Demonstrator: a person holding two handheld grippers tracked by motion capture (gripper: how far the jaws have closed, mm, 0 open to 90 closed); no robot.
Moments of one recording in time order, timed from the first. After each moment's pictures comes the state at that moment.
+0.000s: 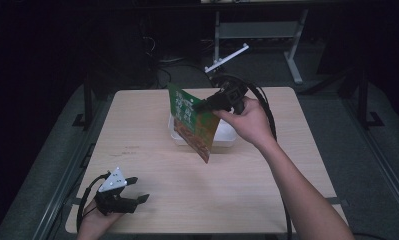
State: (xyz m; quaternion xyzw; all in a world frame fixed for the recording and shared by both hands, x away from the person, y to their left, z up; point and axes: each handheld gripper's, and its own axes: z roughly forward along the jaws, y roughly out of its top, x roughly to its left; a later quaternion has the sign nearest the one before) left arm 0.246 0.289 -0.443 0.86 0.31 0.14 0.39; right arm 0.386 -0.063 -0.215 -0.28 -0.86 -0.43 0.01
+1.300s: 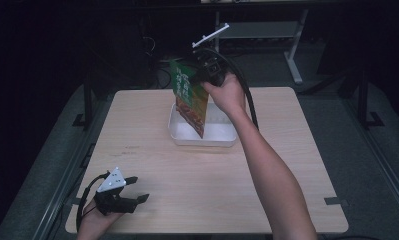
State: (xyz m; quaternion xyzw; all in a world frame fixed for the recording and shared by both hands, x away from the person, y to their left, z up) left arm 0.245 0.289 -0.441 0.85 0.31 0.14 0.40; right arm 0.473 -0.029 -0.220 -0.38 -0.84 -0.39 -0.06
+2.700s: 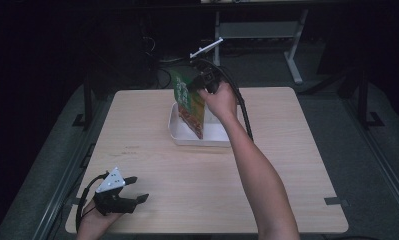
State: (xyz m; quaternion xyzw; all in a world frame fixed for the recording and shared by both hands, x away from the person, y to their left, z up) left arm 0.244 0.290 -0.439 0.85 0.31 0.14 0.40; right arm 0.495 -0.019 -0.264 -0.40 -0.83 -0.39 -0.05
